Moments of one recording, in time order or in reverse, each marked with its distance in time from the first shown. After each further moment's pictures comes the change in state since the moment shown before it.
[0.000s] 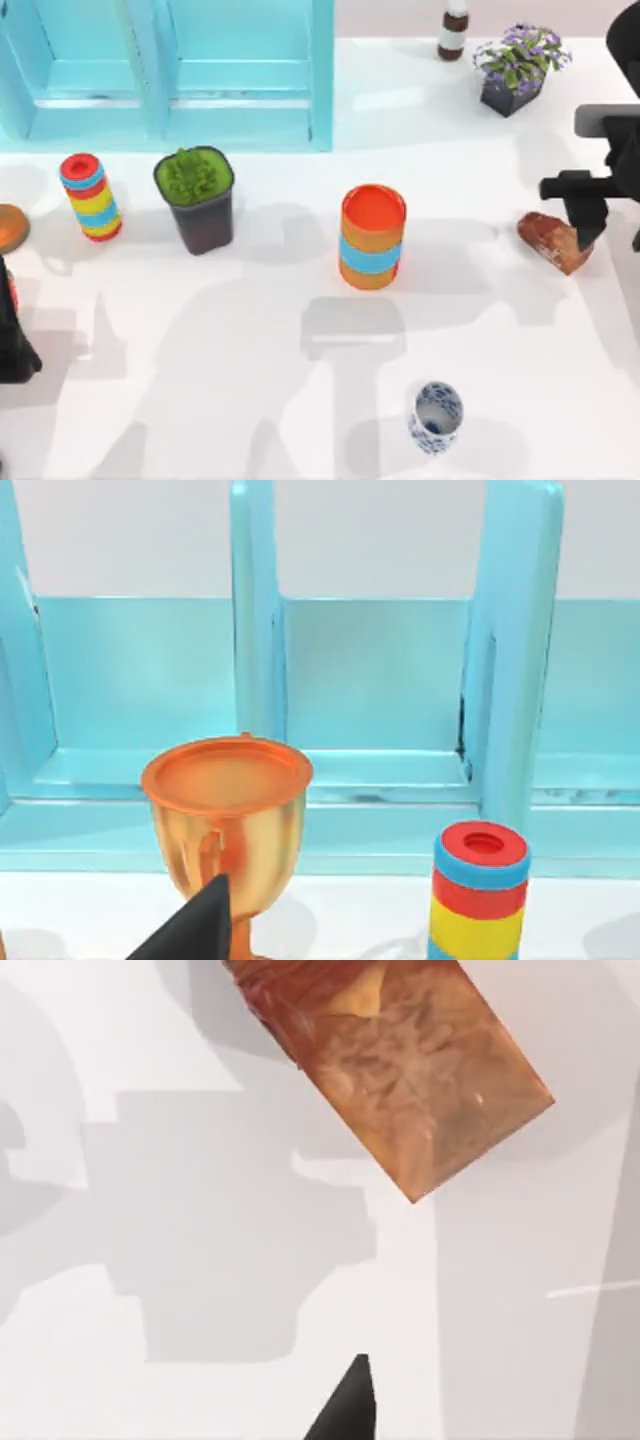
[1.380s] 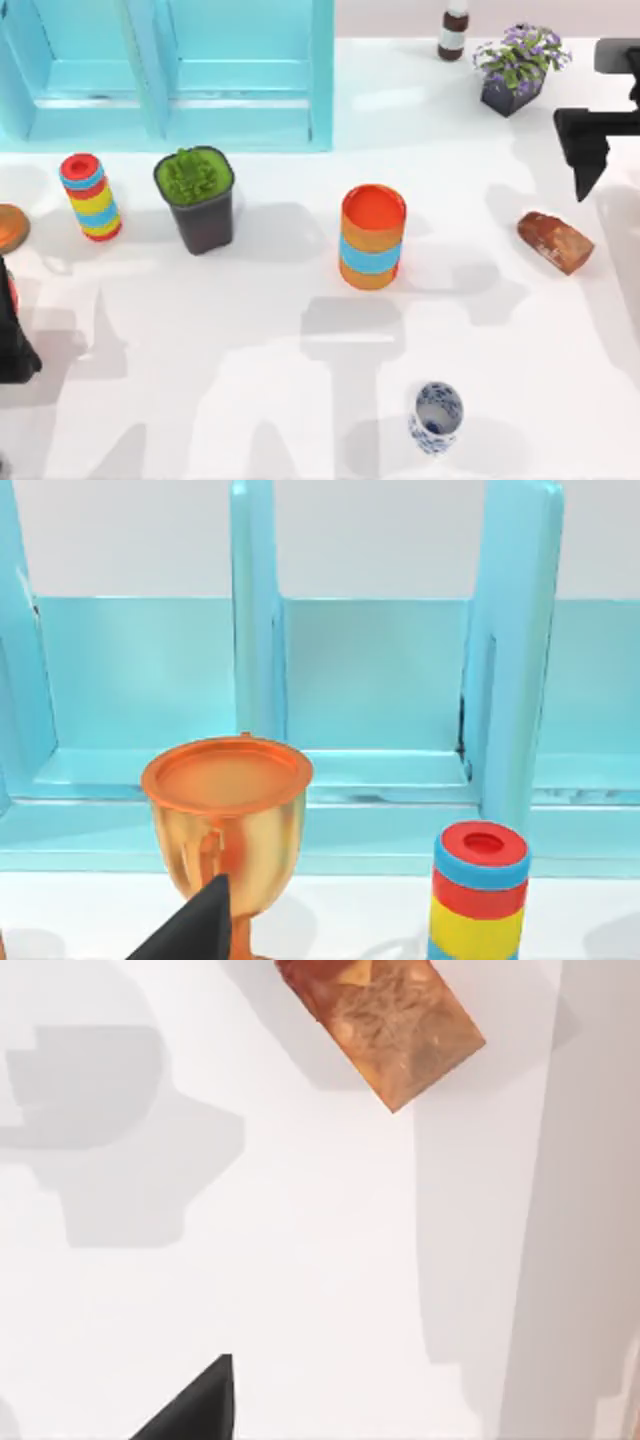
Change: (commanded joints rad) left arm 0.000 0.000 0.000 0.000 0.000 0.000; right arm -0.002 -0.010 0.275 -0.296 -0.002 -0.003
